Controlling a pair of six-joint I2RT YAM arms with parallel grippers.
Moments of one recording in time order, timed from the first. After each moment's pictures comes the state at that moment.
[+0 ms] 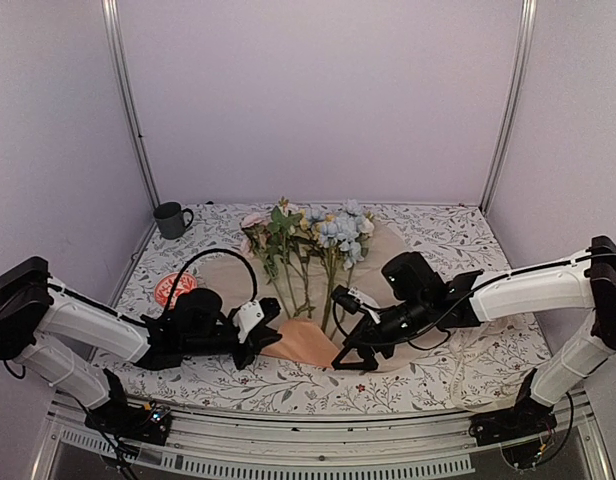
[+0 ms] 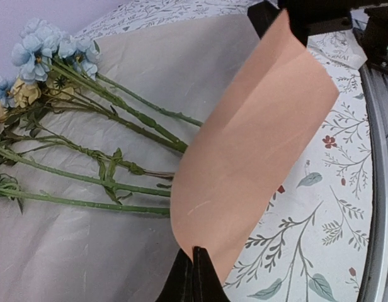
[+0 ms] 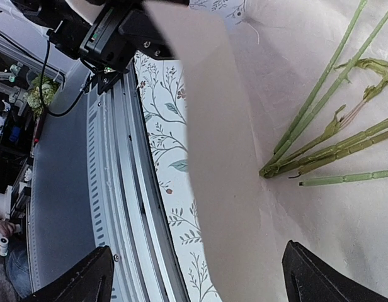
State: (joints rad) left arm -0.95 1.42 0.37 0.56 0.10 0.17; right arm 0.93 1.53 0.81 -0.10 -0.62 0.17
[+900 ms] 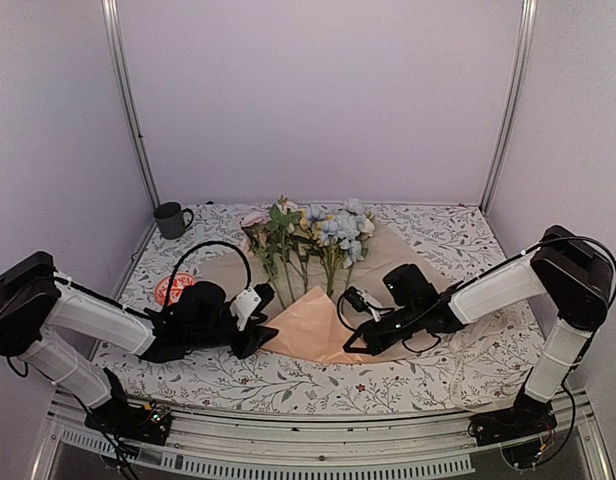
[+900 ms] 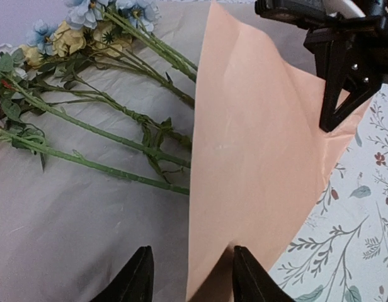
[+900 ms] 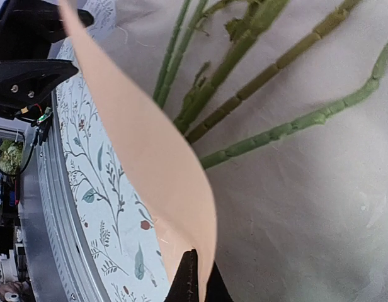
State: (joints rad) left arm -0.89 1.46 0.42 0.50 0.00 0.05; right arm 0.81 1.75 0.73 0.18 -0.56 0.35
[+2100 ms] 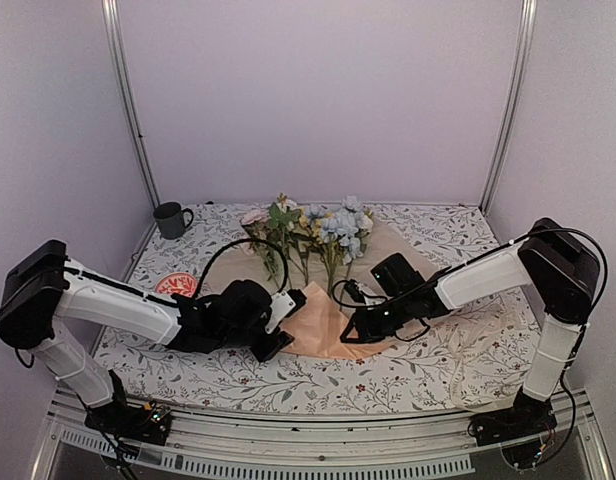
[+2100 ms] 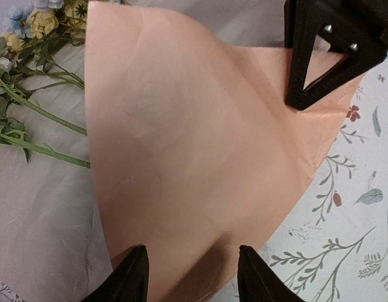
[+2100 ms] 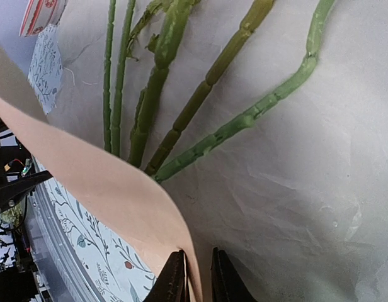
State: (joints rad) left arm -1.05 1.57 0.70 0.07 -0.22 0.00; right arm 0.79 1.84 0.90 -0.01 -0.44 0.52
